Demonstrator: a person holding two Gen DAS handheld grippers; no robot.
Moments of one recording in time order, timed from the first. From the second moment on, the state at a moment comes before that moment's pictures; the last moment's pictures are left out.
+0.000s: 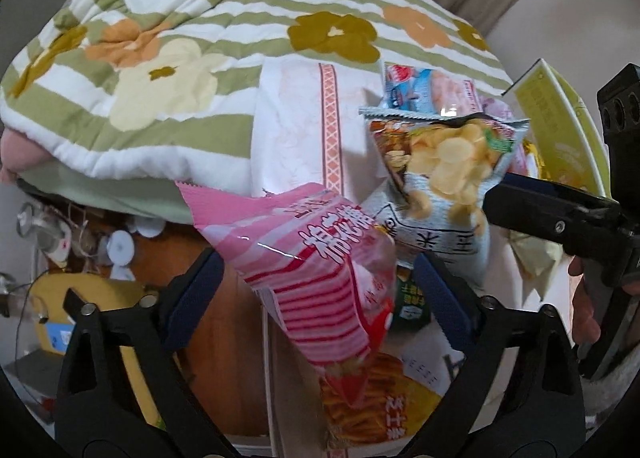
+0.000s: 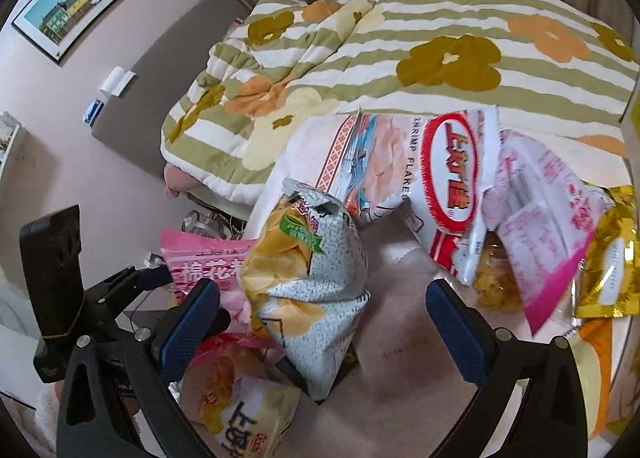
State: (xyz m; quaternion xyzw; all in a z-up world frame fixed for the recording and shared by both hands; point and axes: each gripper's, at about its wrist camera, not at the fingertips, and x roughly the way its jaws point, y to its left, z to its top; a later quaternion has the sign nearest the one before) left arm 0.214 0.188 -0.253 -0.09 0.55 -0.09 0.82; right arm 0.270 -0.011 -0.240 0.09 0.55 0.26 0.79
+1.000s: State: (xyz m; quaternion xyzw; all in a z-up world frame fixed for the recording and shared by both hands) left arm 0.197 0.165 -0.222 0.01 0.53 -0.05 0.85; right arm 0.276 0.011 -0.258 0.05 0.56 0.30 0.77
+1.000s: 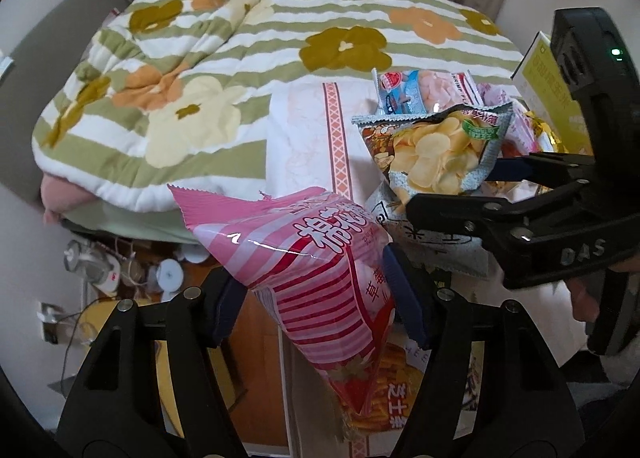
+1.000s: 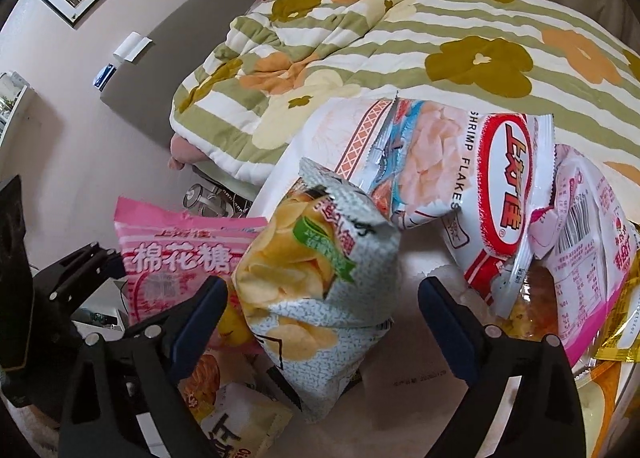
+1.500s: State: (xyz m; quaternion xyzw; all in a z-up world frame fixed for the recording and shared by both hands) left arm 0.178 0.173 -0.187 0.01 0.49 -0.05 0.87; right arm 0.261 0.009 -0.226 0.05 0.53 0.30 0.79
